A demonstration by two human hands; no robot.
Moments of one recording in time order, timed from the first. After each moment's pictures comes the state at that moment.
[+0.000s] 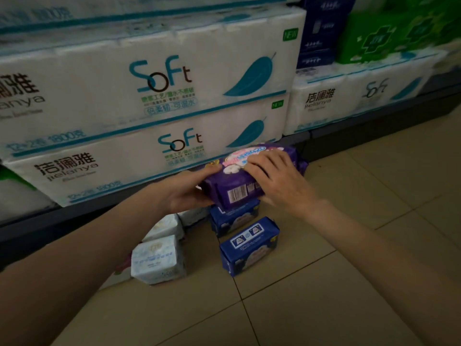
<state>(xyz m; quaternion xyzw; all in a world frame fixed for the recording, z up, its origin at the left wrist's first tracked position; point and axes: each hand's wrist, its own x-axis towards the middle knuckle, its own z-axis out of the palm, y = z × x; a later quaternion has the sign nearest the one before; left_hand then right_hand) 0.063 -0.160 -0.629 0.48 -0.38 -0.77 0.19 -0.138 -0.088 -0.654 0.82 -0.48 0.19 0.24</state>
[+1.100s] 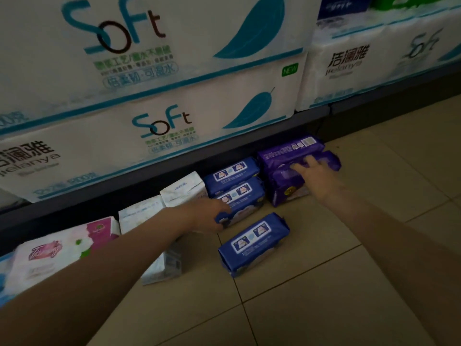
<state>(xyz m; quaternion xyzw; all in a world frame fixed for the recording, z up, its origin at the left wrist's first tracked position) 0.044 -0.177 -0.739 0.36 -0.87 -0.27 -0.22 -0.222 -0.134 -0.748 0.62 -0.76 -0.14 -0.11</state>
